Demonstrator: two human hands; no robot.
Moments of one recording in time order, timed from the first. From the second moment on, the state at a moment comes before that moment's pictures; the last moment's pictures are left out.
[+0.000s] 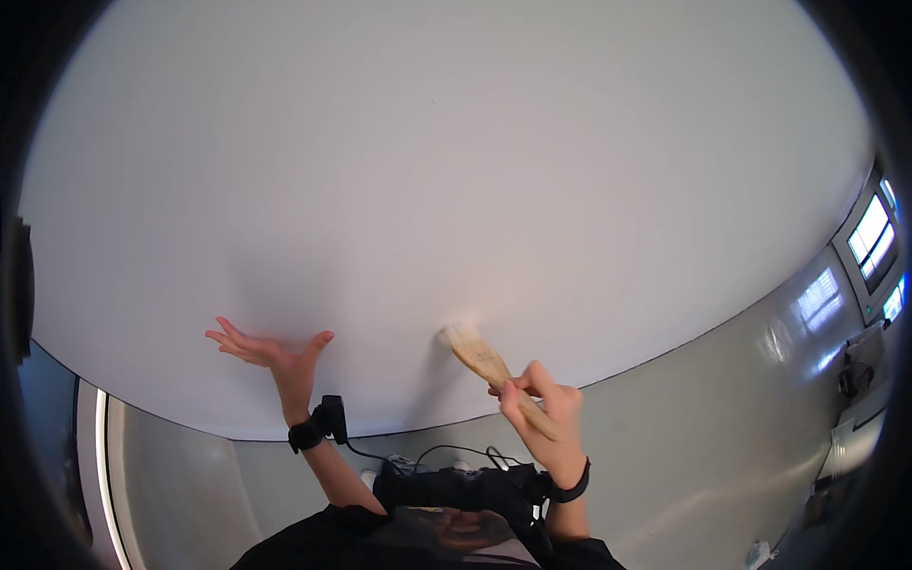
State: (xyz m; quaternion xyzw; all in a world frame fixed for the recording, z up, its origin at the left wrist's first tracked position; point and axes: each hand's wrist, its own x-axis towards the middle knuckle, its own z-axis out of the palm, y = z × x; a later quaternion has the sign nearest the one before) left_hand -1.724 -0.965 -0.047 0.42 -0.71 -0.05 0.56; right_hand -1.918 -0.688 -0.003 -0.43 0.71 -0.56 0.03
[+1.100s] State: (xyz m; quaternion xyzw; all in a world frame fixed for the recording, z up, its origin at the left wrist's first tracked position) left_hand -1.732 -0.966 -0.049 0.42 -0.71 -0.07 0.56; right_hand -1.936 -0.688 0.038 -0.44 0.48 -0.74 -0.18
